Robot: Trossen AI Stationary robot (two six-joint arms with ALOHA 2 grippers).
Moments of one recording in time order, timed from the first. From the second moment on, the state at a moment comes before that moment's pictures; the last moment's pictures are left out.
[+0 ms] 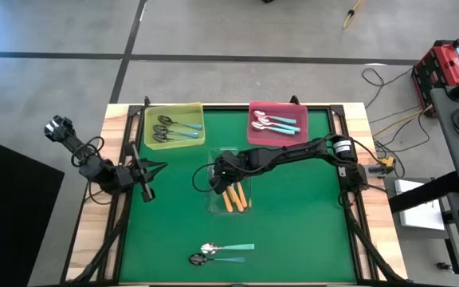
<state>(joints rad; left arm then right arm) -0.70 0.46 0.29 0.52 -0.94 0.70 0.01 2.06 1.61 -0.59 0.10 0.86</state>
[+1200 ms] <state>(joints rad) -0.70 0.46 0.29 0.51 -0.94 0.70 0.01 2.06 1.61 -0.59 0.10 0.84</state>
